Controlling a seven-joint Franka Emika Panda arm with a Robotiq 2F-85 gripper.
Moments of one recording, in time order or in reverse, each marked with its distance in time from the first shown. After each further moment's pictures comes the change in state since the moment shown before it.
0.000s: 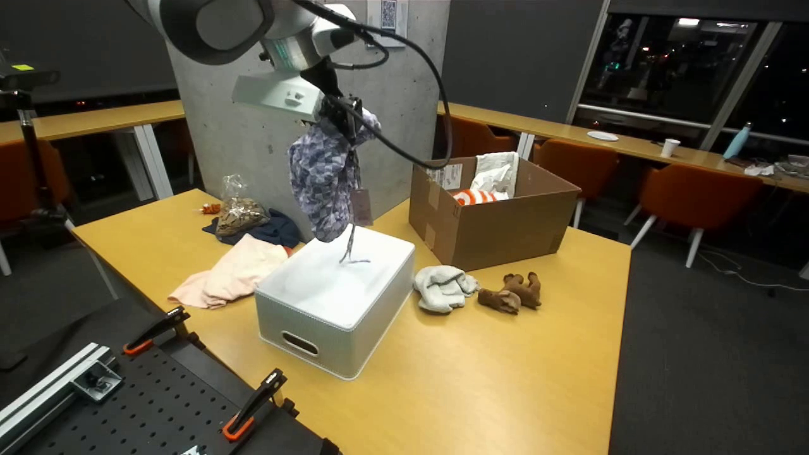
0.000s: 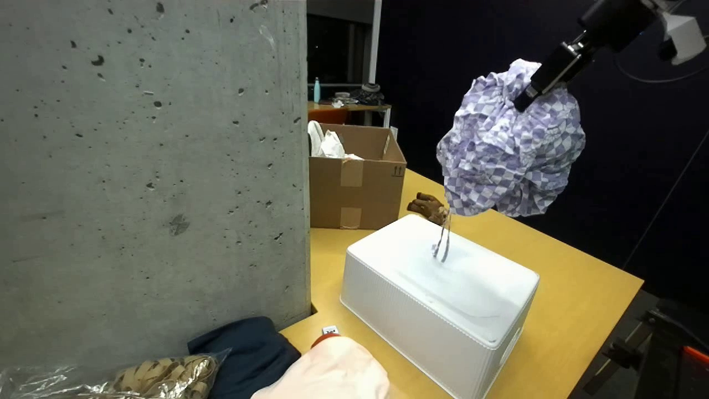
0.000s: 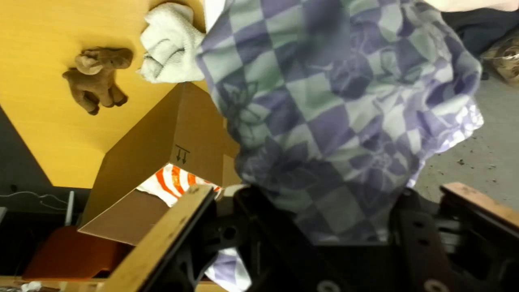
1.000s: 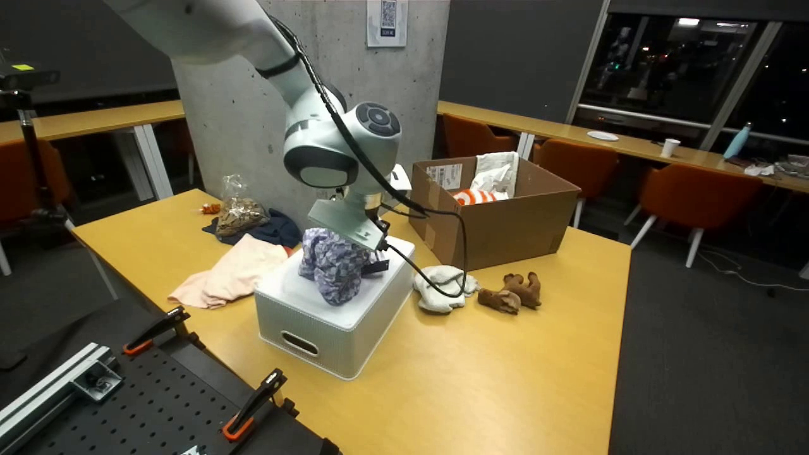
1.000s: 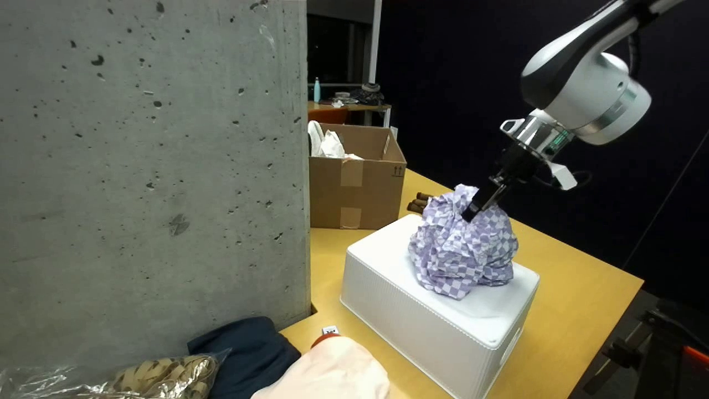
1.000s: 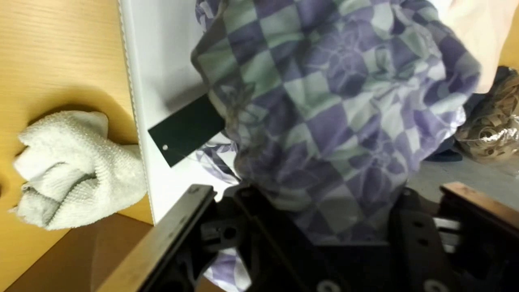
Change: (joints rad) arm -0.199 0.623 0.124 0.383 0.560 -0.207 -0.581
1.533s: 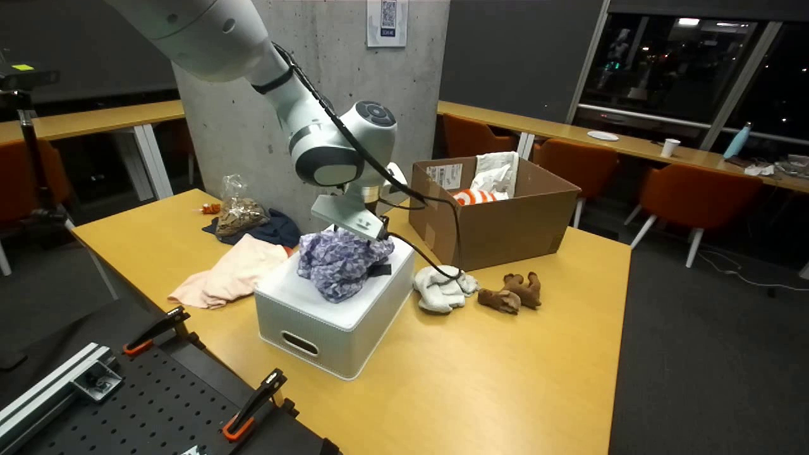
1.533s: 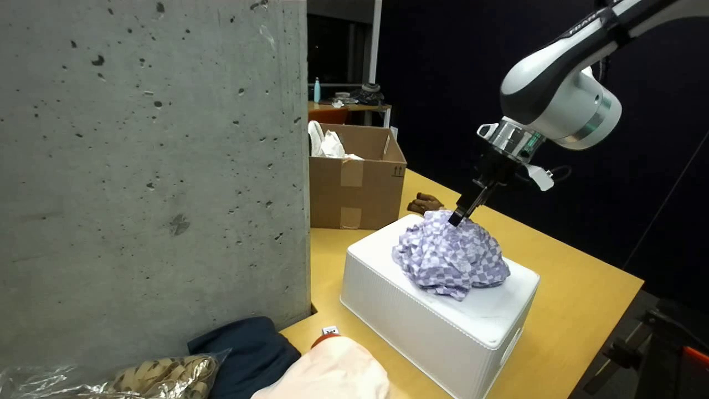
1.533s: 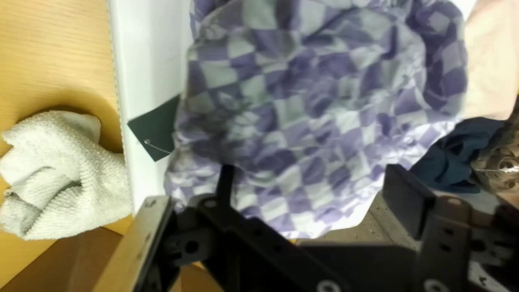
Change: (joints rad) arm -0.018 0.076 0.061 0.101 -0.270 -0.009 0.221
